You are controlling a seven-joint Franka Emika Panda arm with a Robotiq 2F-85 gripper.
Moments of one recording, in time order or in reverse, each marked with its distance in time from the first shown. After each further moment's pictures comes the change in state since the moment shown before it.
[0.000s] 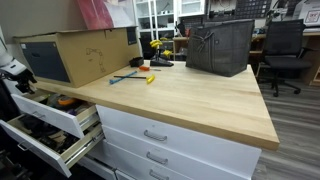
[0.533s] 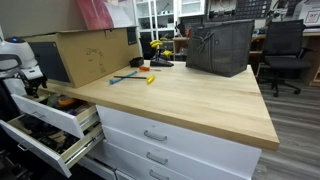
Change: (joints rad) arm -0.382 0.099 0.246 0.180 0.057 -0.308 0.126
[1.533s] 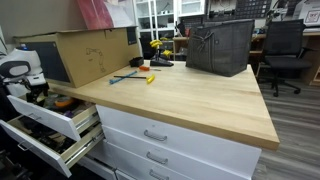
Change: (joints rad) arm -0.264 0.117 0.258 0.064 -0.283 -0.040 0.229
